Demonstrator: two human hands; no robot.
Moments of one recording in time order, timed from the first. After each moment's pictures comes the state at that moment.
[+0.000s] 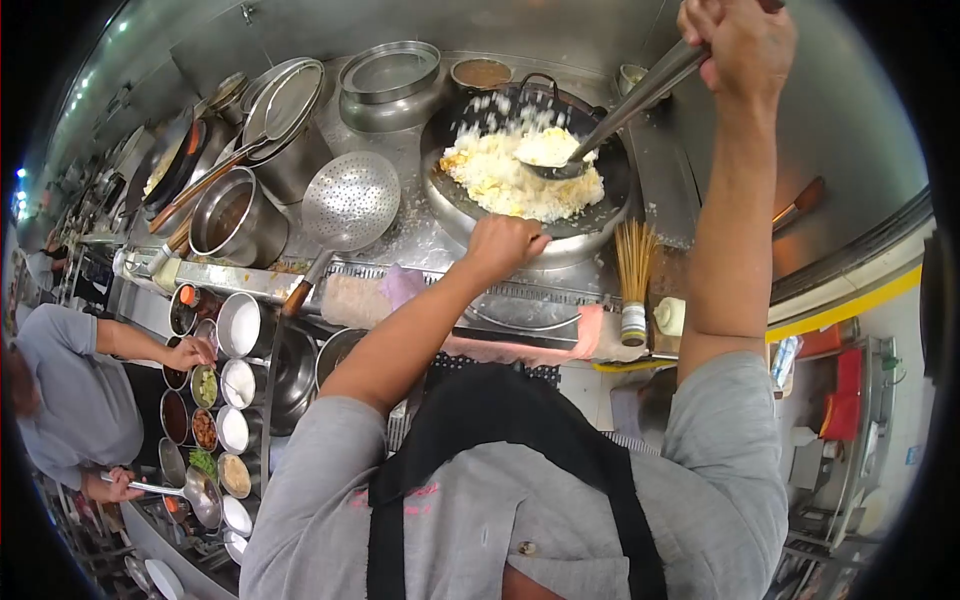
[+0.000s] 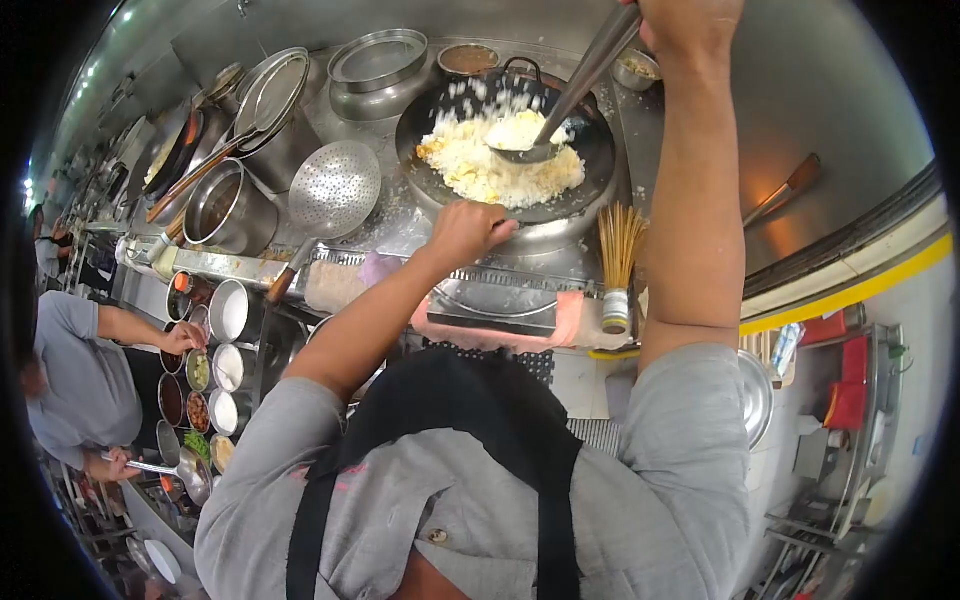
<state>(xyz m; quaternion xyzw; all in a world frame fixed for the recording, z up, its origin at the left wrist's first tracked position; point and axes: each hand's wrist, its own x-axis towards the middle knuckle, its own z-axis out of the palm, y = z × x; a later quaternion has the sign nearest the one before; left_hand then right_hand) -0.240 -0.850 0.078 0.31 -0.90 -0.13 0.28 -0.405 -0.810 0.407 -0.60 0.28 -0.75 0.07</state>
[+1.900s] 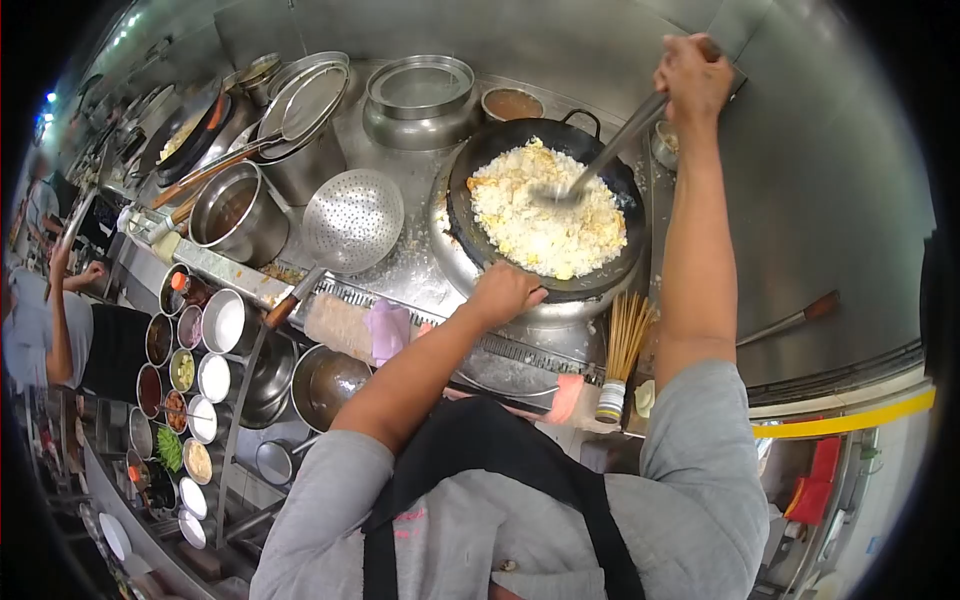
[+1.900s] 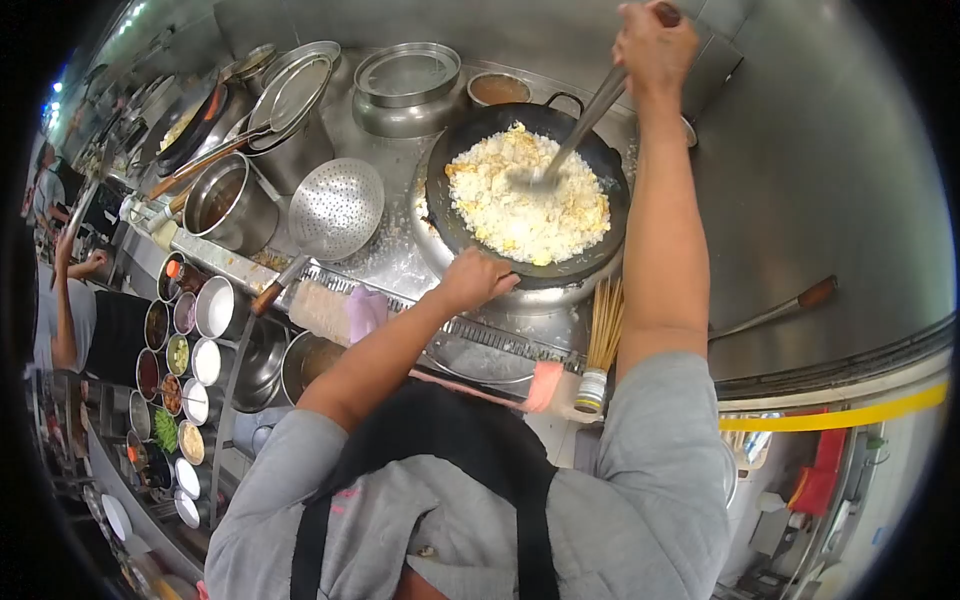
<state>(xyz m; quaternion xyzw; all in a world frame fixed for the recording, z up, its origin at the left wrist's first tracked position) -0.282 -0.901 0.016 0.33 -0.91 -0.13 0.24 -0.490 -0.999 0.345 -0.53 0.33 -0.76 0.19</state>
